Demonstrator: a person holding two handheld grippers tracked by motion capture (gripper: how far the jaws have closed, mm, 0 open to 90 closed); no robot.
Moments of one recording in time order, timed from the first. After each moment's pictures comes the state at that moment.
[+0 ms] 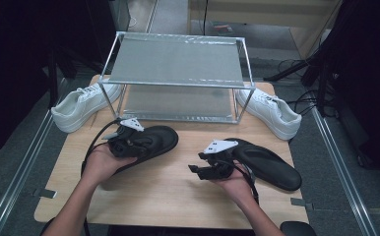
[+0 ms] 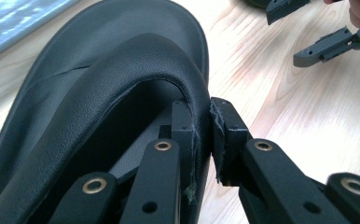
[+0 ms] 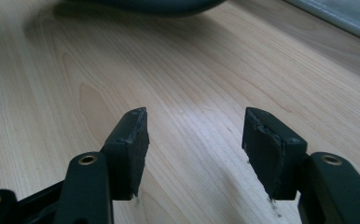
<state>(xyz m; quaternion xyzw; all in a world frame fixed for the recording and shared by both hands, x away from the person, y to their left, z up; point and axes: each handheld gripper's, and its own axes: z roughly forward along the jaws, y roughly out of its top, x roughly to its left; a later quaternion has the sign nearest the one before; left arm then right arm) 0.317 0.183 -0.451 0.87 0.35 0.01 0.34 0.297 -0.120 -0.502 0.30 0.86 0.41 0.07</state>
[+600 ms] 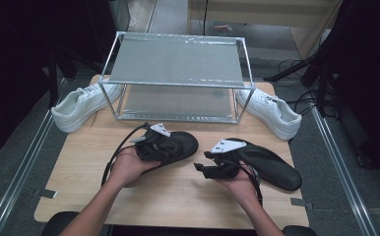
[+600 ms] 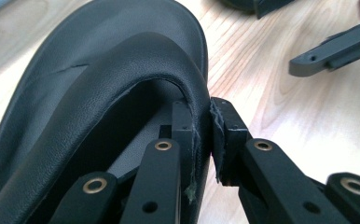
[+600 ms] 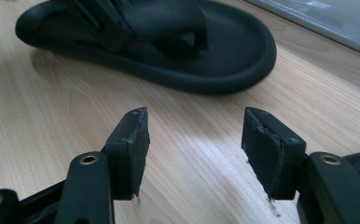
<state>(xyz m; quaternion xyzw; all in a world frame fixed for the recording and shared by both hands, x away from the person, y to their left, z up) 0.326 0.118 -0.479 0.88 0.33 0.00 0.33 0.295 -0.135 -0.500 0.32 0.85 0.42 0.08</state>
